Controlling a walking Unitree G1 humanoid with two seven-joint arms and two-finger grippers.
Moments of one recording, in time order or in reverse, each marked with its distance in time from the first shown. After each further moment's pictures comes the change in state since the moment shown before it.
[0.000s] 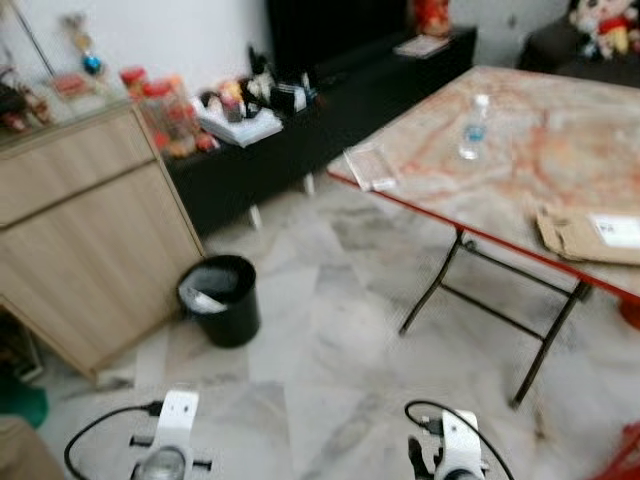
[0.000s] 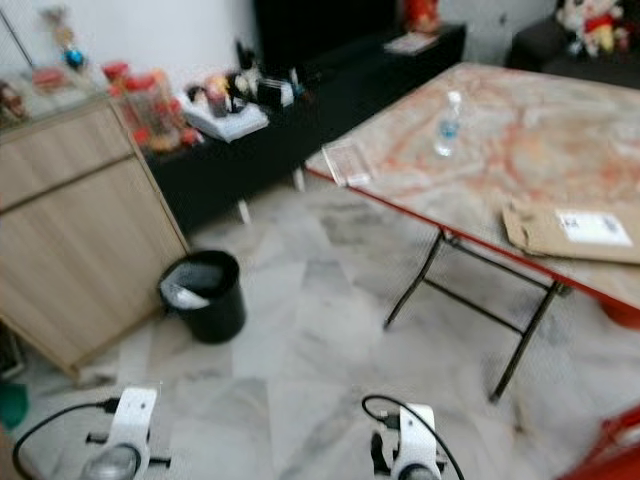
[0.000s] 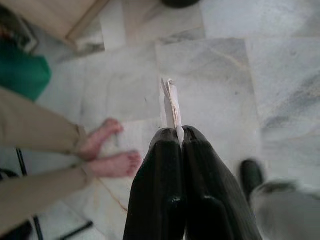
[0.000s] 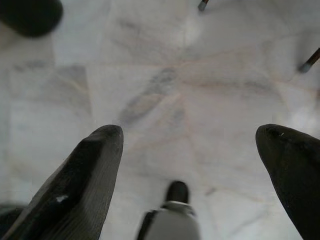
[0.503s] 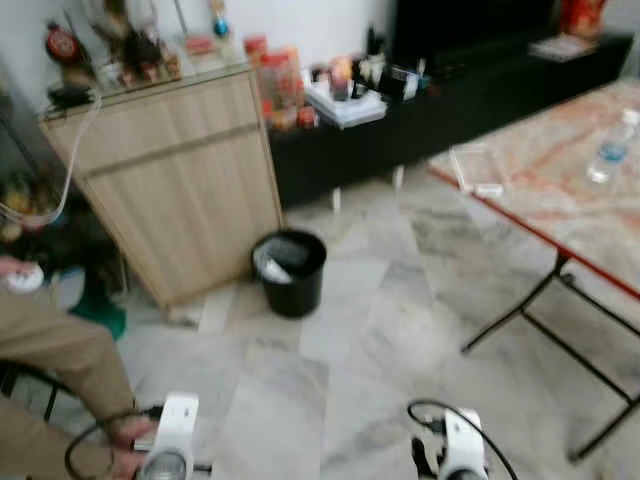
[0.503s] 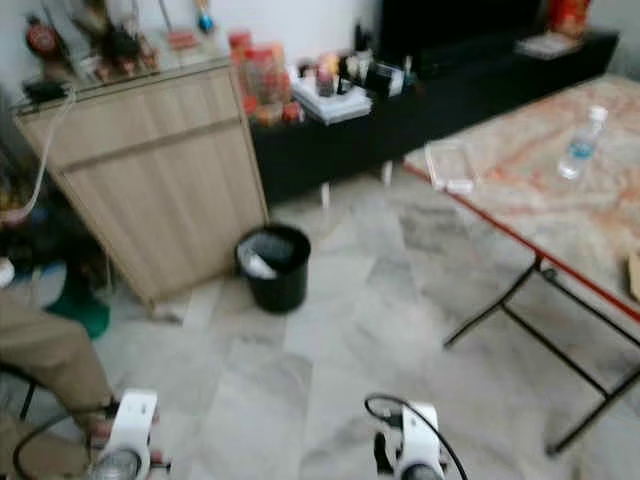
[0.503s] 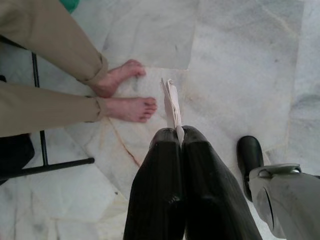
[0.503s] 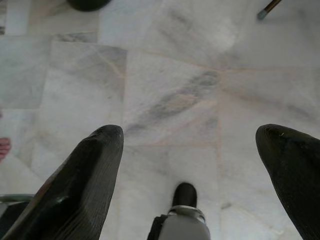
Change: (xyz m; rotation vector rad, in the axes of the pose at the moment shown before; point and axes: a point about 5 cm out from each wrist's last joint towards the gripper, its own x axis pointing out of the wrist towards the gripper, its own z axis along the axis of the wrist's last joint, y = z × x) left arm -0.002 0.002 -0.010 0.002 0.036 0.017; right arm 0.002 0.012 0.005 0.014 -0.007 0.038
